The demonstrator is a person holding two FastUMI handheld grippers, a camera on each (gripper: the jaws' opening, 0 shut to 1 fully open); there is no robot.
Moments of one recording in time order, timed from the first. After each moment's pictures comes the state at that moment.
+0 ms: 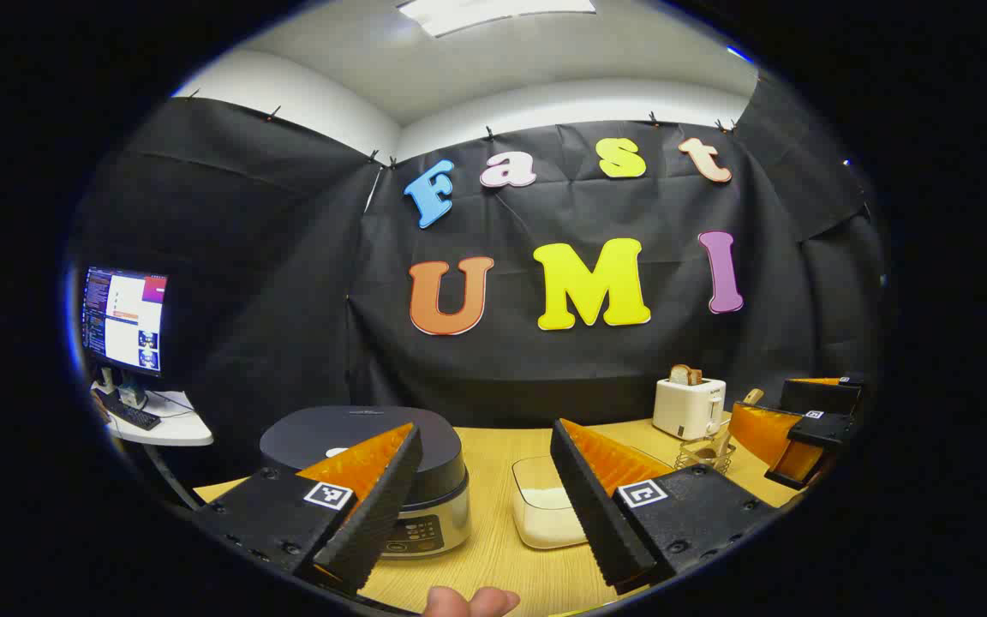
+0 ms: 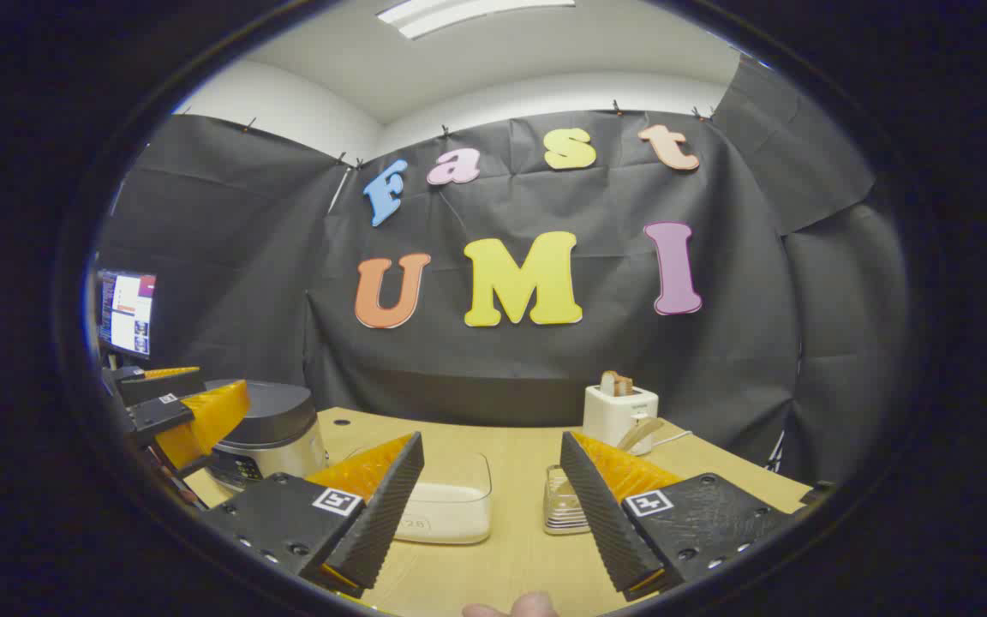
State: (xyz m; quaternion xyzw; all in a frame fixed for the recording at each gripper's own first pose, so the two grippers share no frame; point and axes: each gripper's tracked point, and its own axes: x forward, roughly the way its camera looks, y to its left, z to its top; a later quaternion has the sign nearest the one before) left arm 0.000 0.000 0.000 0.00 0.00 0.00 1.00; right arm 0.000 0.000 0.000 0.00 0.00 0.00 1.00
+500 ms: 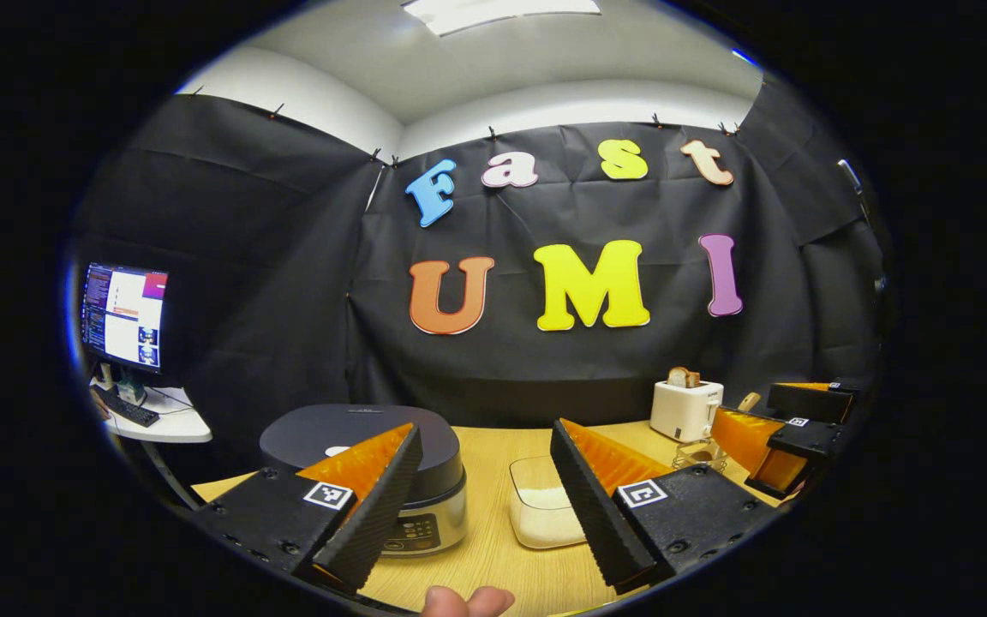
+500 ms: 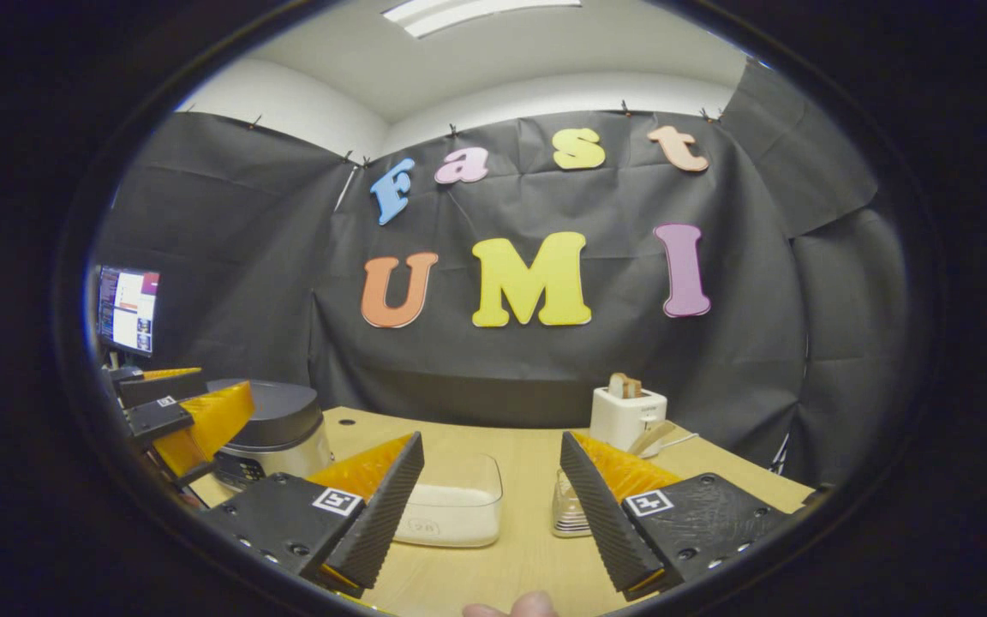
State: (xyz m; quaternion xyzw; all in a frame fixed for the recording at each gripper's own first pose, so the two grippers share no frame) left arm 0.000 0.002 -0.003 0.00 0.01 0.00 1.00; right arm 0.003 0.012 0.004 -0.01 0.00 0.01 1.00
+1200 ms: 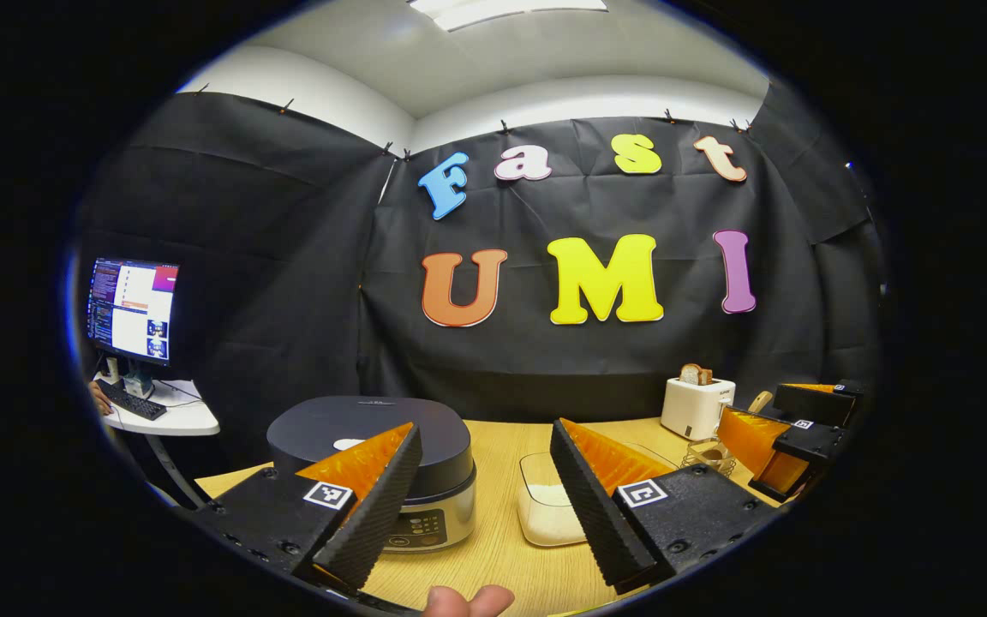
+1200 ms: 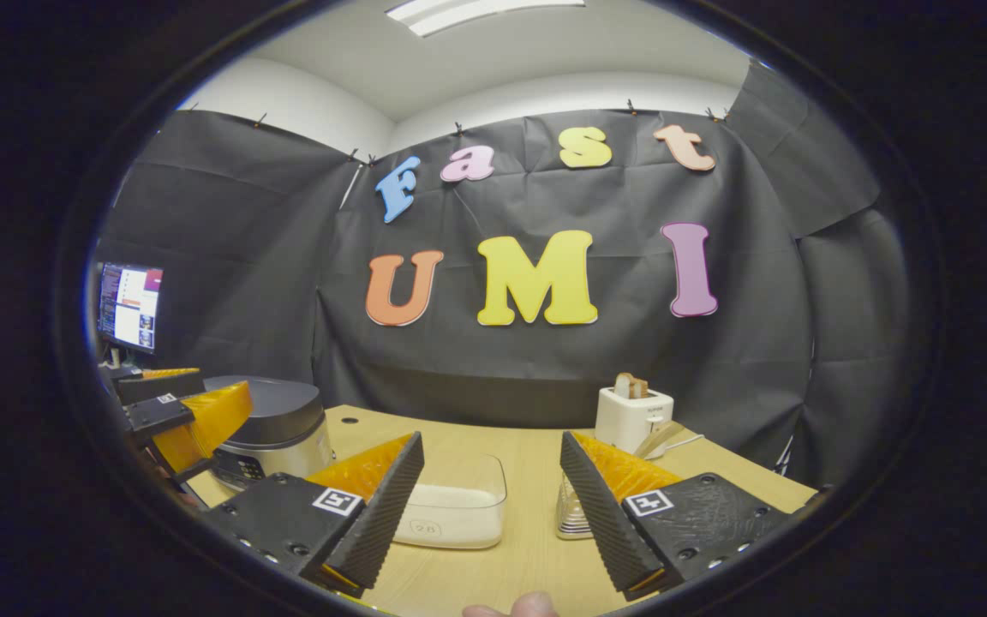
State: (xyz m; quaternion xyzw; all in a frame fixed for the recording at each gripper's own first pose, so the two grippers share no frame) left arm 0.002 0.008 -0.009 -0.01 0.02 0.03 1.00; right arm 0.014 0.014 -0.002 -0.02 0.00 0.02 1.00
